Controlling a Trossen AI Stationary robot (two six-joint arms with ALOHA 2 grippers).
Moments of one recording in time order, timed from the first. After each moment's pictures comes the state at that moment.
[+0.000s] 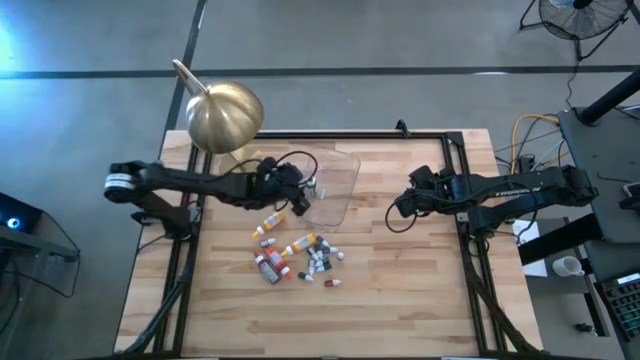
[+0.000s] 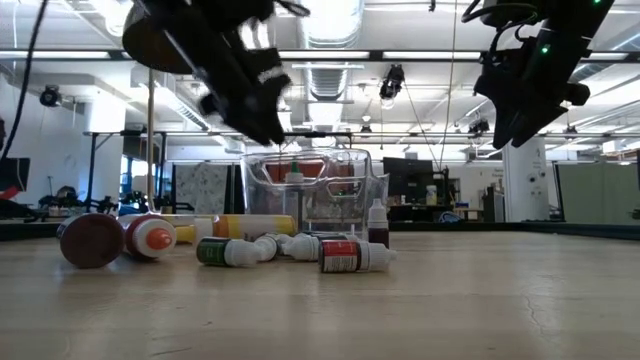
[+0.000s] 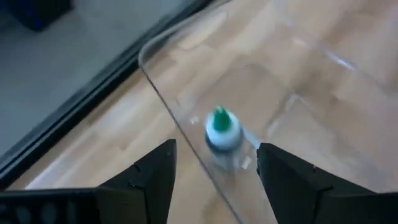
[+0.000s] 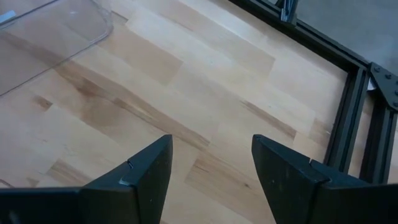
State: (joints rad) left arm 0.06 1.42 0.98 -0.35 -0.55 -0.36; right arm 0.02 1.10 0.81 -1.03 0.65 0.96
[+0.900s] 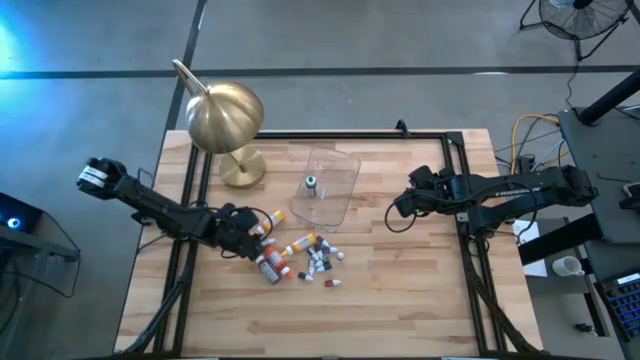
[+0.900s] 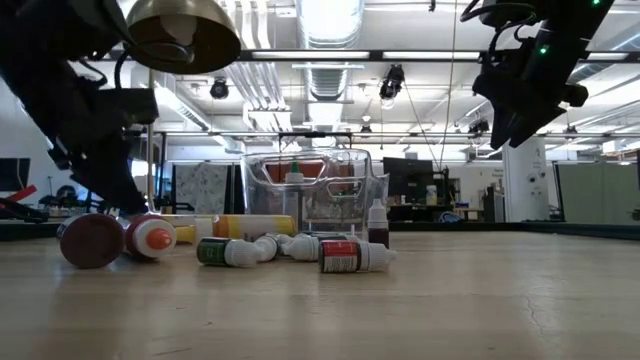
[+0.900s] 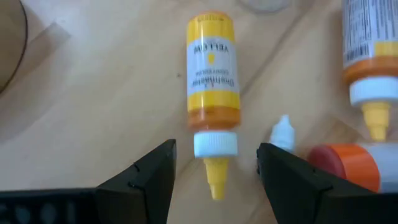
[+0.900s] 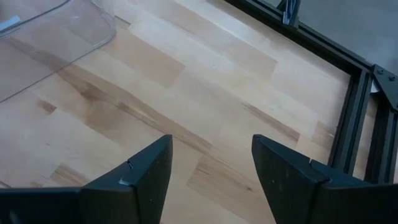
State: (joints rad) left arm -0.36 1.14 0.48 -0.47 -0.51 -0.95; right arm 0.02 1.10 0.80 -1.01 0.65 0.96
